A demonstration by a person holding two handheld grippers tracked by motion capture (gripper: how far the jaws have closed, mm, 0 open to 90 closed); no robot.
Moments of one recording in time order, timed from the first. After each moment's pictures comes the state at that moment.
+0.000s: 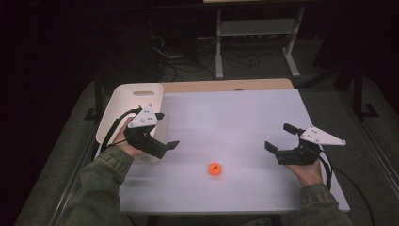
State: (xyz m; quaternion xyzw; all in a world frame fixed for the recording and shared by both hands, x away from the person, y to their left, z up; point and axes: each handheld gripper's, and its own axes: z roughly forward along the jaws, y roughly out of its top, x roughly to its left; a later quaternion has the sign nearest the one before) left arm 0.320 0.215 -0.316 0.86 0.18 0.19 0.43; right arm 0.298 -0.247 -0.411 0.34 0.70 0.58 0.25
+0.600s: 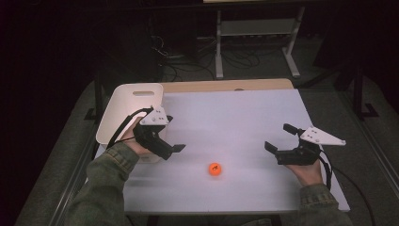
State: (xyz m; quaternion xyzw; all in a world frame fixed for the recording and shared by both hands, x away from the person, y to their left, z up) left arm 0.326 0.193 -0.320 0.89 0.15 0.16 0.40; right arm 0.298 -0.247 -0.410 0.34 0.70 0.58 0.24
